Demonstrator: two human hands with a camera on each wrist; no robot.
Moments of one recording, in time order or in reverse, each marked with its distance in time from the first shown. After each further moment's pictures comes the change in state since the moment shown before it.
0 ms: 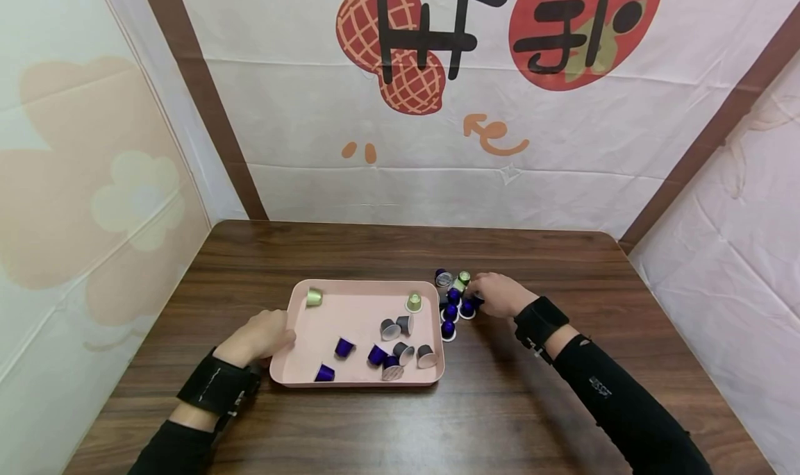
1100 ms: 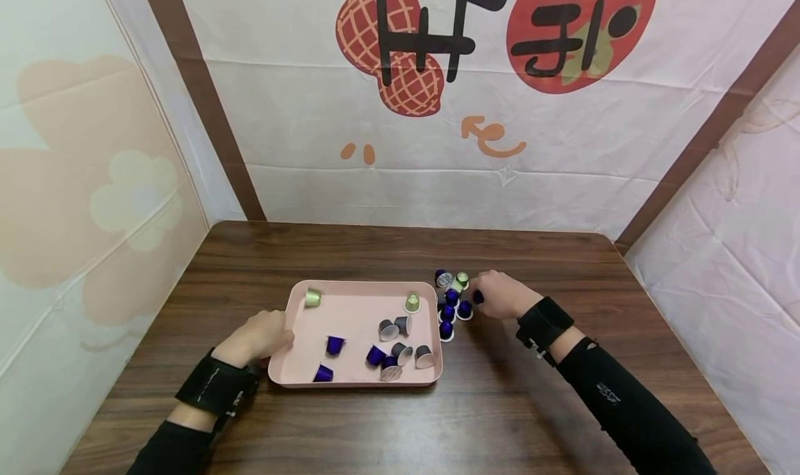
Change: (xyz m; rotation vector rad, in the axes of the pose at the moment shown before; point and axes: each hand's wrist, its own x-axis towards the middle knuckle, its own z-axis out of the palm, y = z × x) left_hand 0.001 -0.002 0.000 0.011 -0.006 -0.024; right_hand -0.010 -0.012 -0.019 0.039 0.022 0.013
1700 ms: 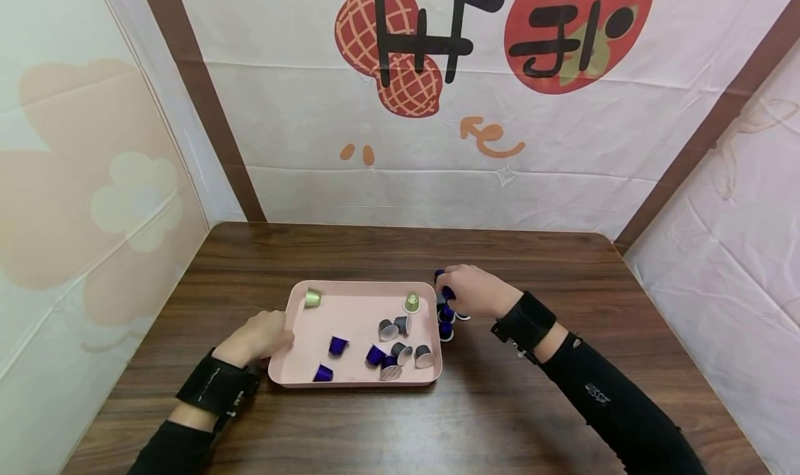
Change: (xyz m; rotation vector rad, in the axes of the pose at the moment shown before) left_hand -0.002 0.000 0.000 0.001 0.015 0.028; right_hand 0.011 -0.060 -0.030 -0.036 0.084 -0.185
